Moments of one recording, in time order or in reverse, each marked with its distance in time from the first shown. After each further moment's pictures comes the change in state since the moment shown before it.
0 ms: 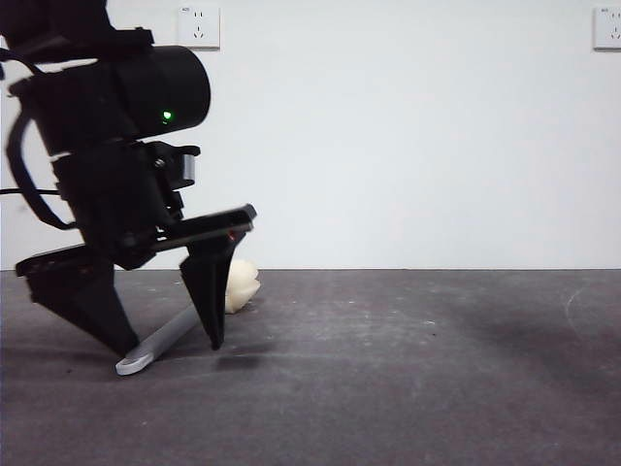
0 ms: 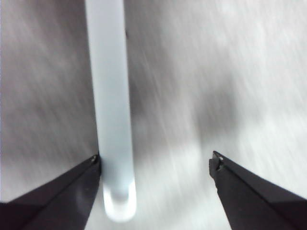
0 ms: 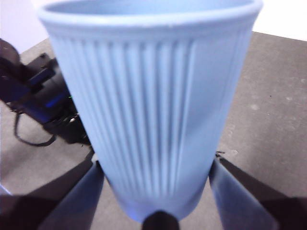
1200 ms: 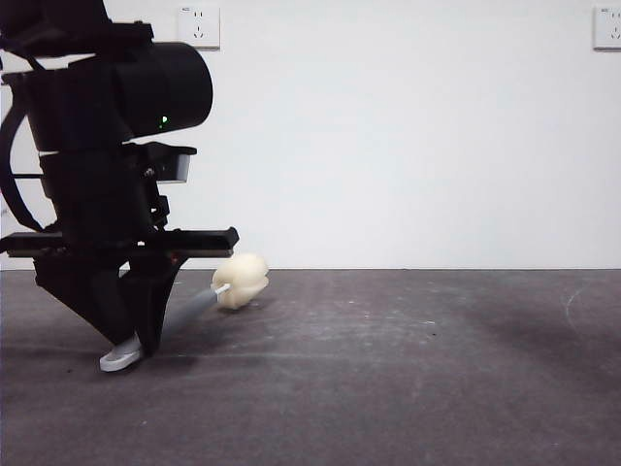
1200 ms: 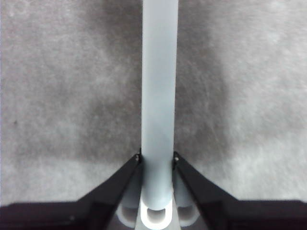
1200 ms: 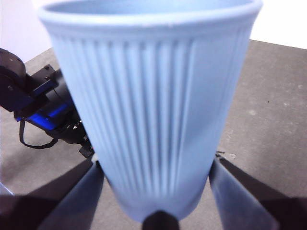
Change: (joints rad) left arm -0.022 0.005 -0.007 -0.001 -0.237 0.044; right arm 0.000 -0.059 0.000 -0.025 -0.001 -0.006
